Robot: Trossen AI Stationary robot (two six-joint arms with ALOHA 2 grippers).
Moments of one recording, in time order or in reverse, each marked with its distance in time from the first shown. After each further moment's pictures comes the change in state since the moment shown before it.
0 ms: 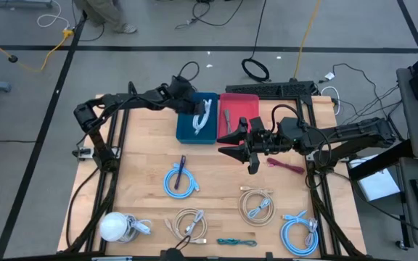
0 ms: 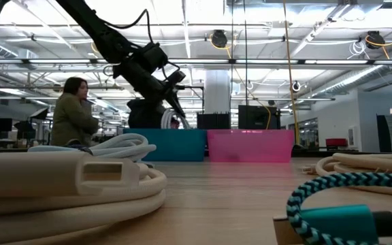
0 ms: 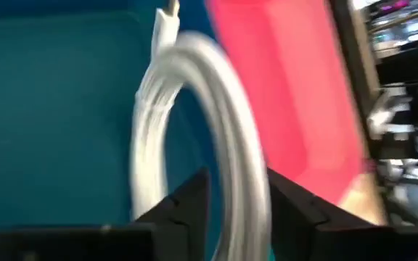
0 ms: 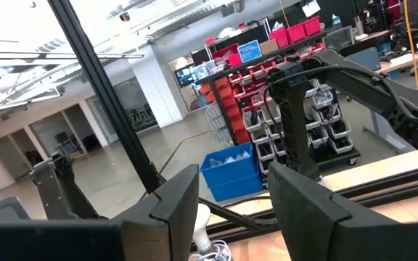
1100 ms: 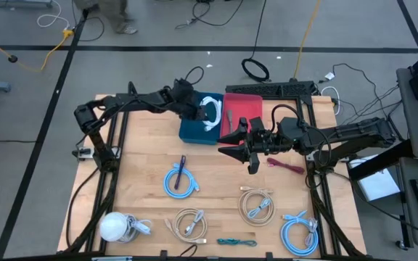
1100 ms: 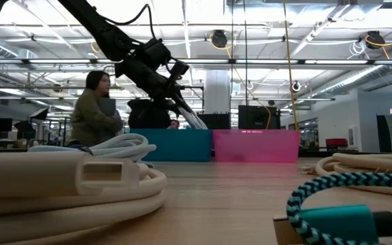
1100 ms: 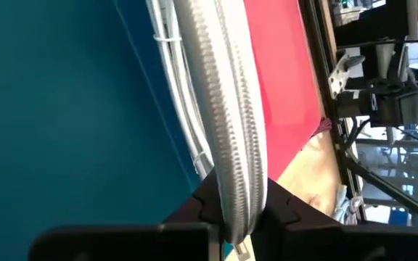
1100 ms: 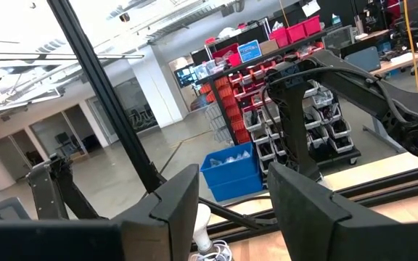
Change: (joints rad) left arm -0.057 -0.005 0.000 0.019 0.147 -0.047; right arm 0.000 0.000 0.000 0.001 0.003 0.004
